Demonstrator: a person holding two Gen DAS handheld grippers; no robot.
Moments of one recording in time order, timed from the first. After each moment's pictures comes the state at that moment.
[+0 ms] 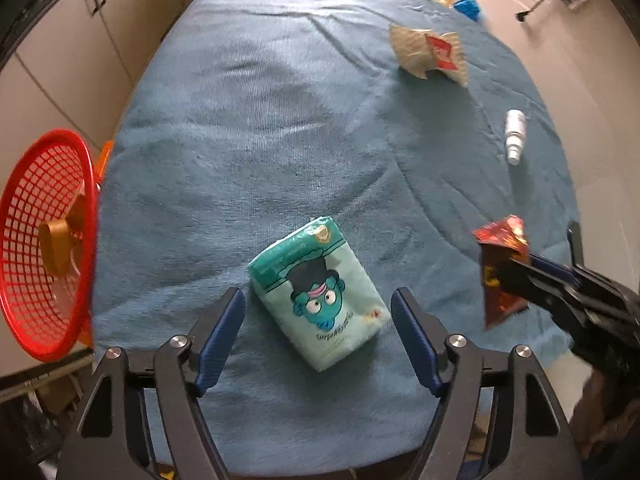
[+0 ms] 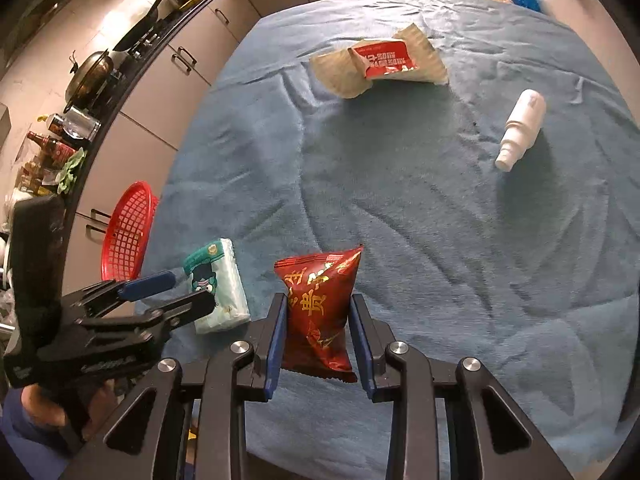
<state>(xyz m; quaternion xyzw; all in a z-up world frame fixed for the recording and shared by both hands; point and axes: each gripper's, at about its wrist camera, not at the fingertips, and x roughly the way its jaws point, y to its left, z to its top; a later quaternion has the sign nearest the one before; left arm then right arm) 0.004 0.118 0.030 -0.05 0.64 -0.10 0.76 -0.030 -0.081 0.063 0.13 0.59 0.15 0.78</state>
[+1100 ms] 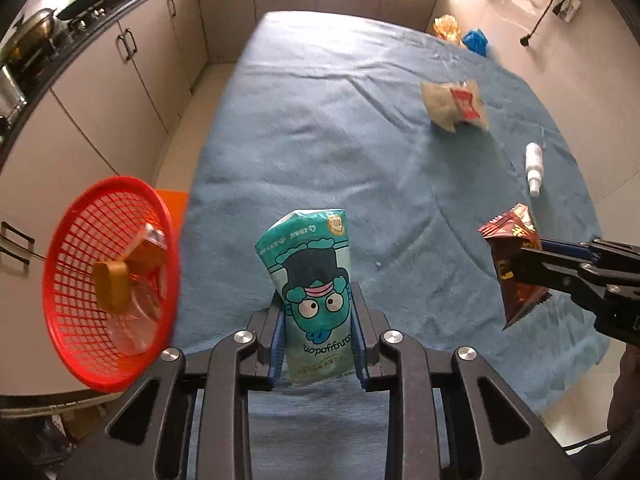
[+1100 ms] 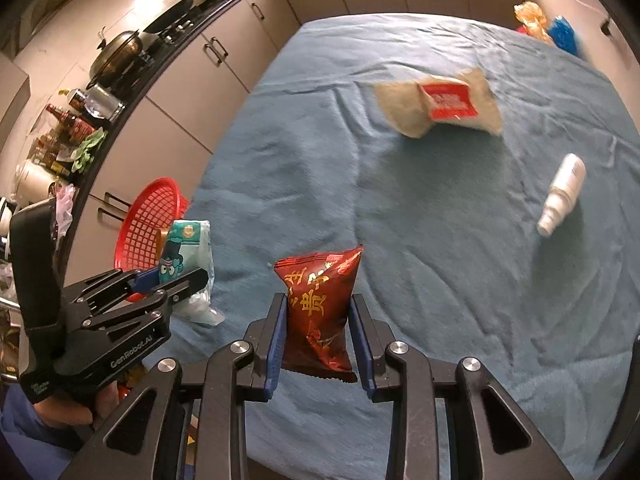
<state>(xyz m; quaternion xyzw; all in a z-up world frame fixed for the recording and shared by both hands) -0.004 0.158 0.069 0.00 0.56 -0.07 0.83 -0.006 -0.037 0.084 0.09 0.58 0.19 0.79</state>
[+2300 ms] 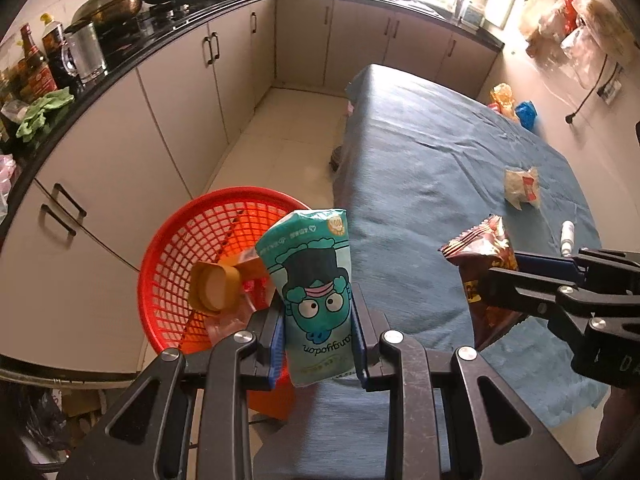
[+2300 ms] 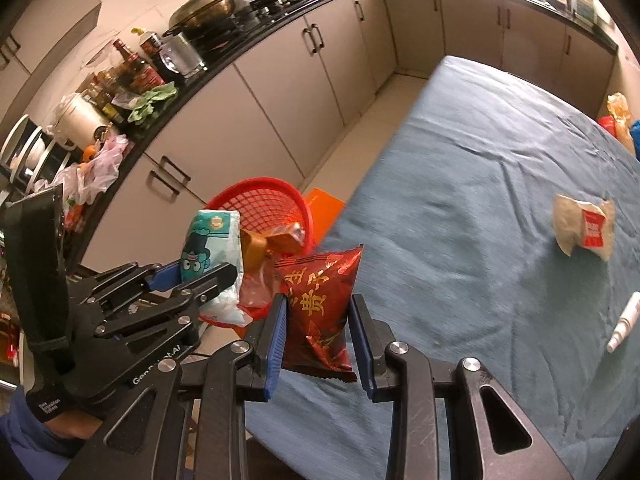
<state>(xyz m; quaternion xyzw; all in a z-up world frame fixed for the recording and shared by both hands) -0.025 0.285 0.107 -0.06 0.50 0.02 0.86 0.005 0.125 0.128 0.00 0.55 0.29 0.78</state>
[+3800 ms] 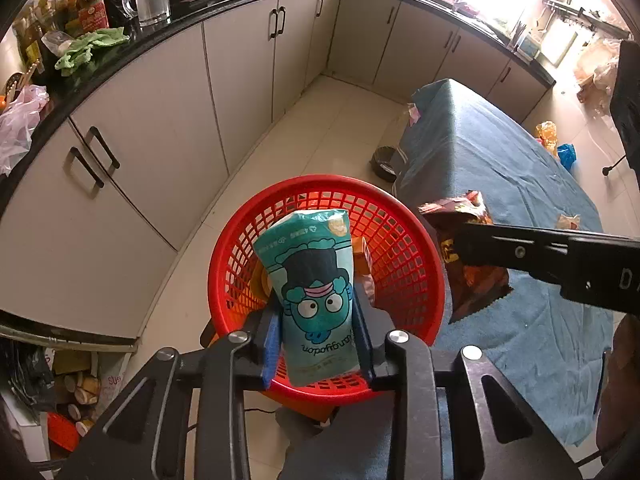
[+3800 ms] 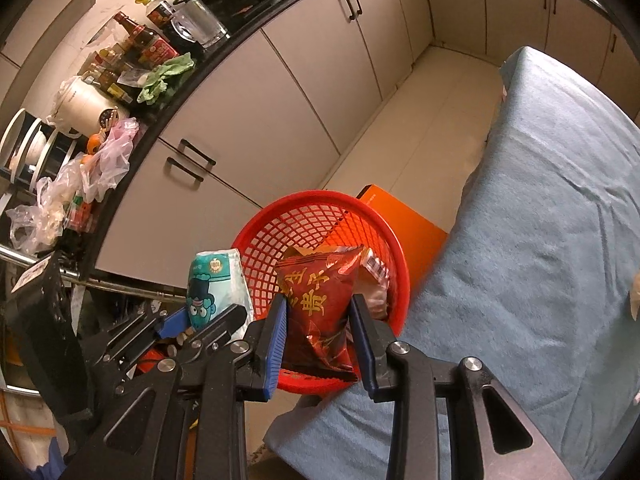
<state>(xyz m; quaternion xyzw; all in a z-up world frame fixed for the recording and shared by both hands) -0.029 0.368 0.089 -0.13 0.52 0.08 0.84 0.057 0.234 0.112 0.00 0.60 0.33 0.73</state>
